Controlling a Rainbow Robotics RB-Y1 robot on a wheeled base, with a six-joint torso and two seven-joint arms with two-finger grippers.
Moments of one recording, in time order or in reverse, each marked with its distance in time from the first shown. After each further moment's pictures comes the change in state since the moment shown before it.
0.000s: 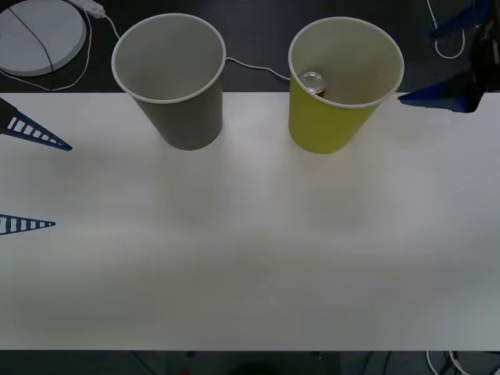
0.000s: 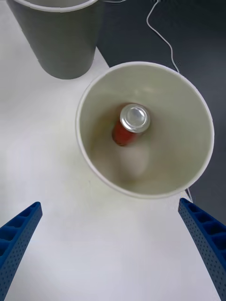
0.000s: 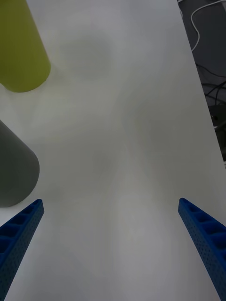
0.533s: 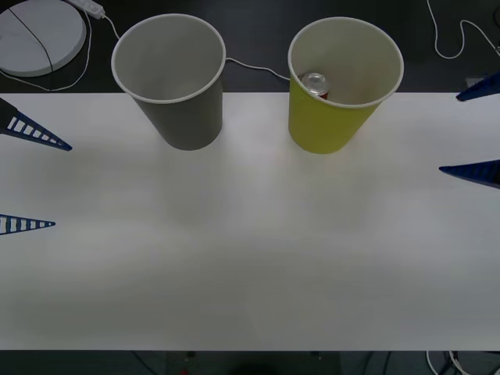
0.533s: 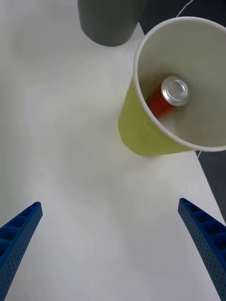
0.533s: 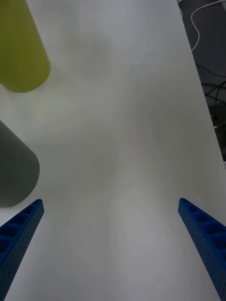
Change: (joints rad) right arm 0.439 -0.005 -0.301 -0.171 -0.136 0.029 0.307; left arm 0.000 0.000 0.000 0.000 0.000 0.000 0.000
